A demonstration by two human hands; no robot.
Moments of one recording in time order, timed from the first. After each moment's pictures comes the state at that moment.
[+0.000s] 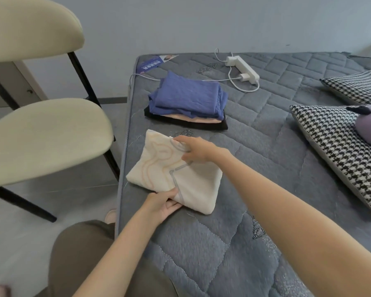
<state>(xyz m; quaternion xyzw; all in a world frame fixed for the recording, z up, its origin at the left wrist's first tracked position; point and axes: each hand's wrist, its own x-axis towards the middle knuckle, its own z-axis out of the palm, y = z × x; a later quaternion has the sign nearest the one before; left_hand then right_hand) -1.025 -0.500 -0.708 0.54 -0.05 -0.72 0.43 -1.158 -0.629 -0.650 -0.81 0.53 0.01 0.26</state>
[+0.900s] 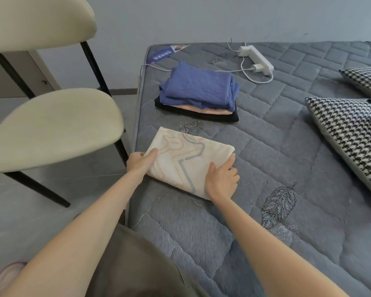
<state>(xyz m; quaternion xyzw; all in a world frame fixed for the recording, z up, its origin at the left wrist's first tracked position) -0.952 -0.561 -0.710 0.78 -0.30 -0.40 0.37 -1.149 -0.529 -0.726 -0.45 0.84 -0.23 0.21</state>
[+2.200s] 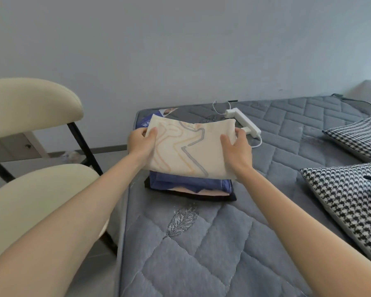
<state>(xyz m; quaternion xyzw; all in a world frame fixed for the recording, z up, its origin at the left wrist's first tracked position) -0.958 -0.814 -0.546 0.68 -0.48 -0.28 0.49 -1.193 -0.769 -0.539 -0.50 0.69 -0.45 0.27</state>
